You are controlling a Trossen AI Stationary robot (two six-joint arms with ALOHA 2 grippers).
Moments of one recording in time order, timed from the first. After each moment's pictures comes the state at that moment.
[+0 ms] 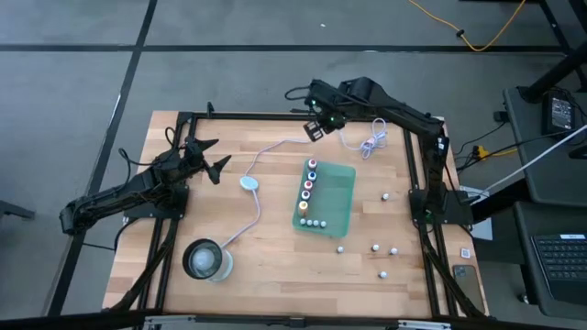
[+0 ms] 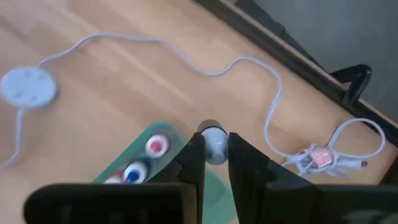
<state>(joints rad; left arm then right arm) 0.48 0.13 0.04 -0.05 -0.24 -0.04 -0.32 1.97 2.25 -1.52 0.25 0.60</state>
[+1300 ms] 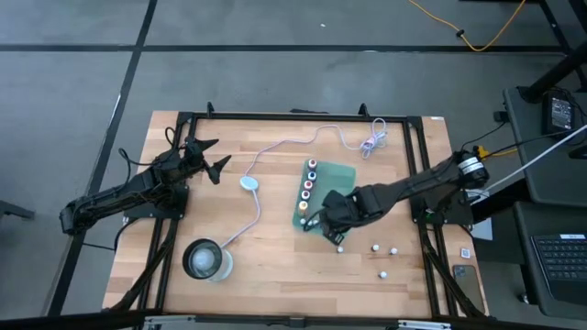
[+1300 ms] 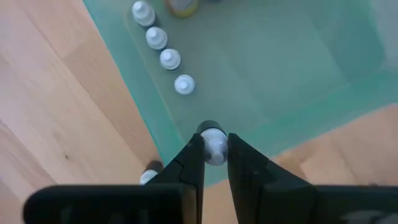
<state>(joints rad) 0.48 0.13 0.04 -0.05 -0.24 -0.04 0.32 1.70 1.36 -1.06 0.18 0.94</state>
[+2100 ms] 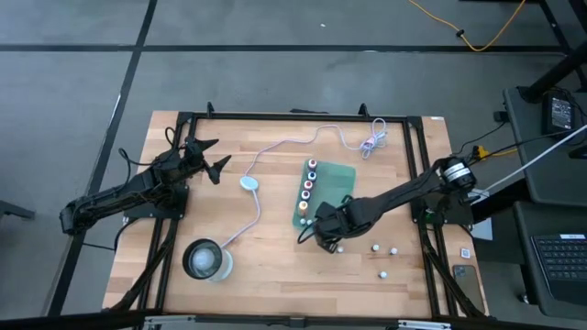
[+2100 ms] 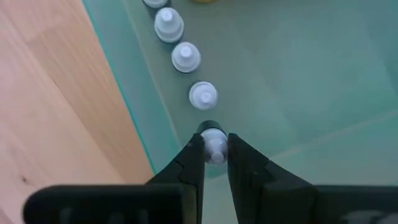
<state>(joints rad) 0.48 0.13 0.04 -0.05 -0.24 -0.04 0.35 1.82 1.28 -0.88 0.21 0.87</state>
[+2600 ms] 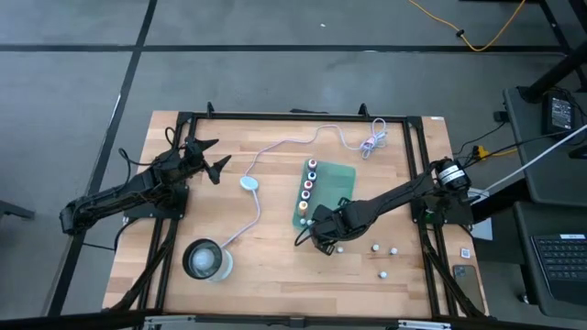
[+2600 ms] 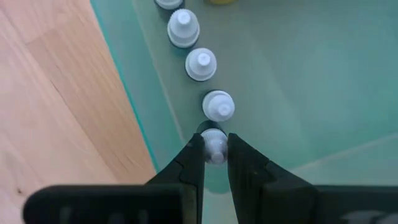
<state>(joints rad) 0.48 0.13 0.04 -0.05 -0.24 -0.04 0.34 1.87 1.28 -0.83 0.21 0.85</state>
